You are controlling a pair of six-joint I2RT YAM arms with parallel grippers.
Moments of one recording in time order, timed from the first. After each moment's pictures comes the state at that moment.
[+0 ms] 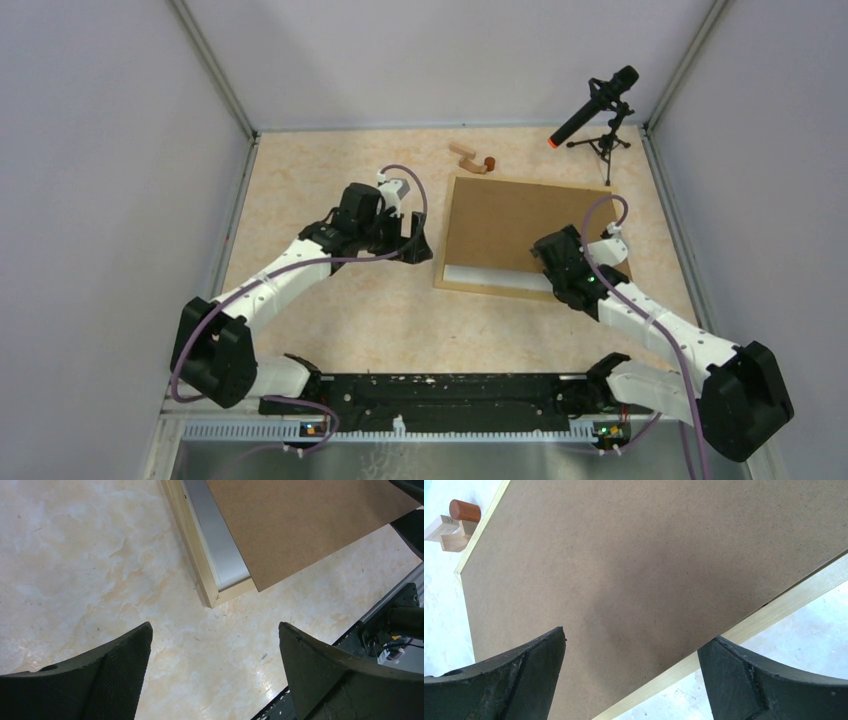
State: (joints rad) left arm -0.50 1.34 0.95 -0.35 0.32 -0.32; right arm 0.57 1.04 0.61 -0.50 0.69 1.36
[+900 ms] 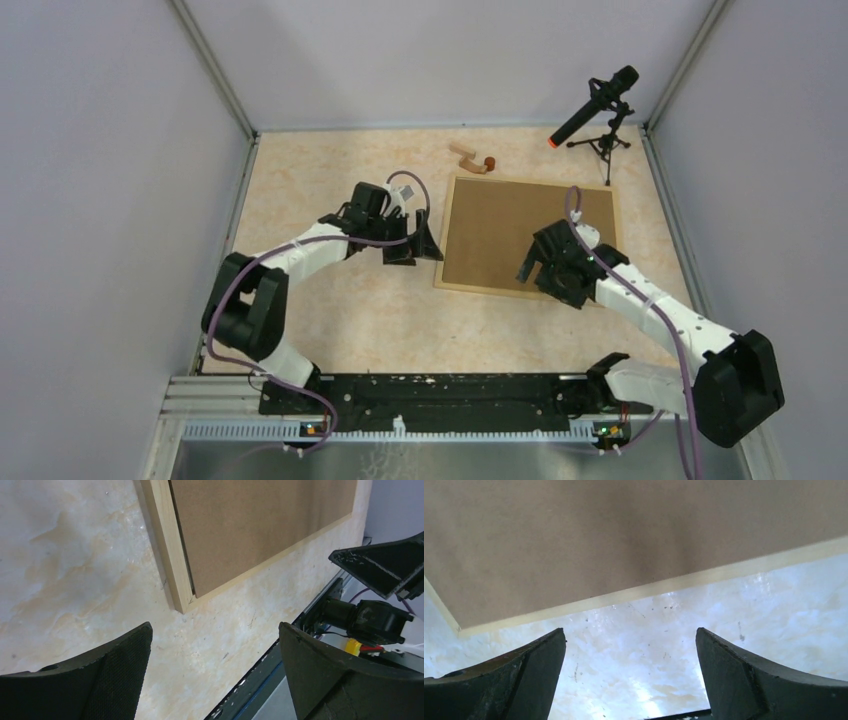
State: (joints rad) left arm -0.43 1.54 0.96 -0.26 0.58 -0.50; right arm 0.54 1.11 0.74 -0.77 0.30 1.02
